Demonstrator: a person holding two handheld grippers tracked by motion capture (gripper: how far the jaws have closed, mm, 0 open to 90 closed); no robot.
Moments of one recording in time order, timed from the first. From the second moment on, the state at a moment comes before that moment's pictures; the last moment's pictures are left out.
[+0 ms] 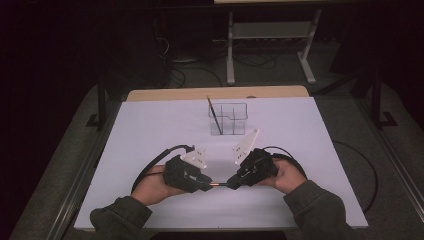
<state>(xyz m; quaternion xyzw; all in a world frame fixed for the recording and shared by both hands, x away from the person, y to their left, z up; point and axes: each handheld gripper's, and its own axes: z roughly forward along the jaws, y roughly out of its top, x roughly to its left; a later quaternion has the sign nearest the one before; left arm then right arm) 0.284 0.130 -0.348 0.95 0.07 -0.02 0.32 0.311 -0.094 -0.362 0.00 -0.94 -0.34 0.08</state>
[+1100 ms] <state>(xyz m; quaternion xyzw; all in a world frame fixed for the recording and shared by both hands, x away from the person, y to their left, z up) 0.282 0.121 -0.343 0.96 0.05 -0.01 0.29 0.310 -0.076 -0.360 0.02 -0.94 -0.32 0.08</state>
